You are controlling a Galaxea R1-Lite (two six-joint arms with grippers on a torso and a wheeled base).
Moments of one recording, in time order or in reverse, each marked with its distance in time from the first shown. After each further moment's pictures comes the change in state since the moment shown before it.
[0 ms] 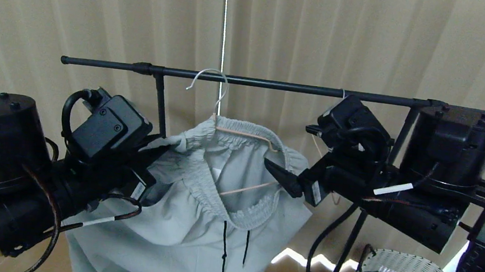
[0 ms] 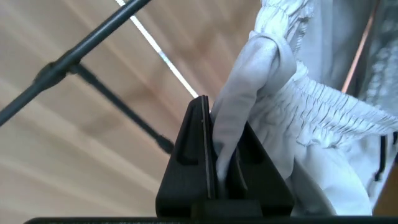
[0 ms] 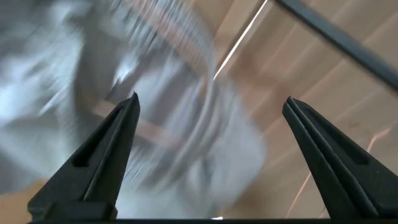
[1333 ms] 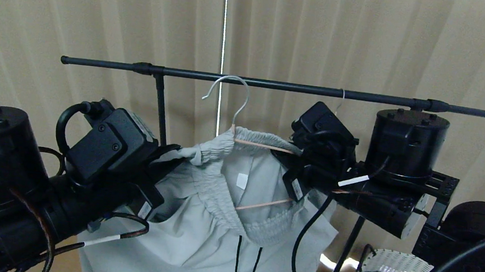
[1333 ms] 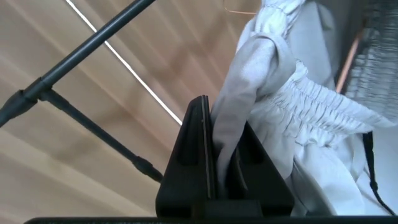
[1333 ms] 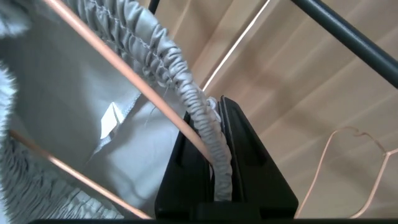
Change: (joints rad) left arm -0.078 -0.016 0.043 -0.055 -0.038 -0.012; right arm -0.019 0.098 -0.054 -0.009 0.002 -0.030
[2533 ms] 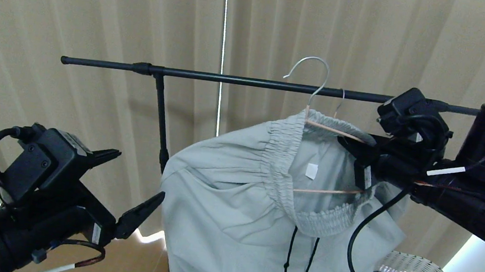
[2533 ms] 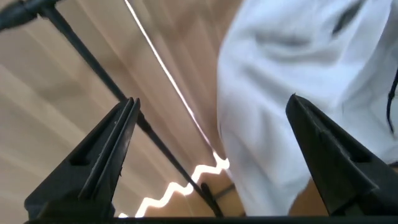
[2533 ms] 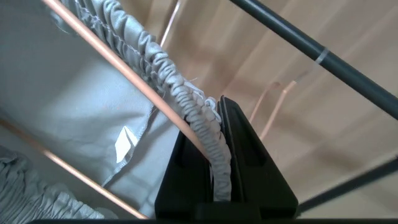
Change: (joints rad) left arm 0.101 -0.130 0.198 0.000 -0.008 -0.176; right arm -0.198 -0.199 0.137 0.000 0.001 0.021
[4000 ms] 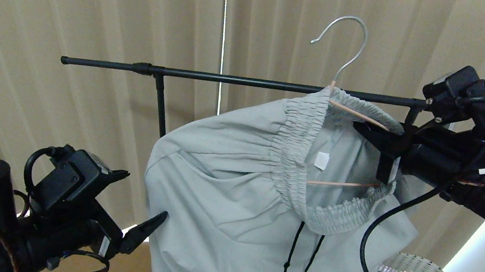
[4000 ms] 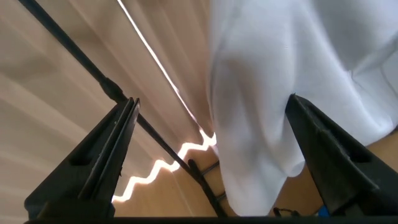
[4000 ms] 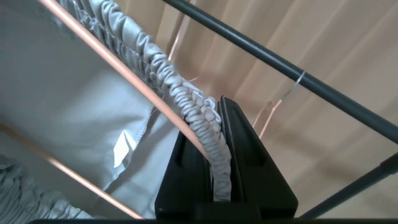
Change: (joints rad) left arm 0.054 0.089 0.034 -0.001 -0.090 -0.016; right arm 0.003 -0.103 0.011 0.000 0.041 0.047
